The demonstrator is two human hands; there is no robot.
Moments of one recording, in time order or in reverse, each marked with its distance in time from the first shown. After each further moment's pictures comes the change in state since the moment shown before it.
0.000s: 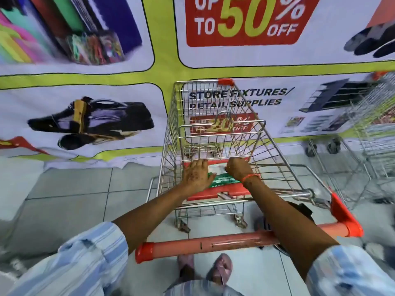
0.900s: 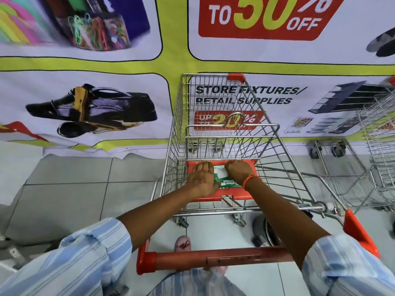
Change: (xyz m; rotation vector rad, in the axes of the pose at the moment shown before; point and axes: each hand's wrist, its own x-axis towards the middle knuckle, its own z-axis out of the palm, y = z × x) left_hand 0.011 -0.006 0.008 0.040 -0.166 0.042; right_hand 0.025 -0.003 0.013 -0.444 -0.153 -0.325
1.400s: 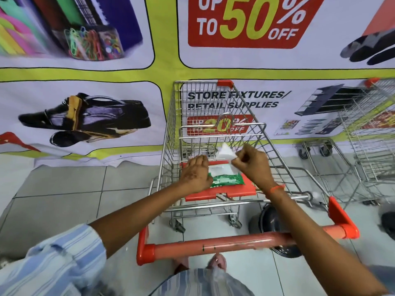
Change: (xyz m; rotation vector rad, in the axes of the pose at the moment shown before) left_hand -0.034 0.005 -0.034 -0.086 0.094 0.056; right_hand -0.098 0.001 -0.055 0.817 0.683 0.171
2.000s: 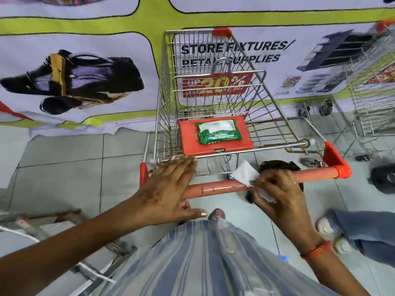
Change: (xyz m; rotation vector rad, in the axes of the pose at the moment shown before) left_hand -0.190 0.002 -0.013 0.198 -0.025 0.284; right_hand -0.202 -0.016 -0.047 -0.251 0.059 -0.277
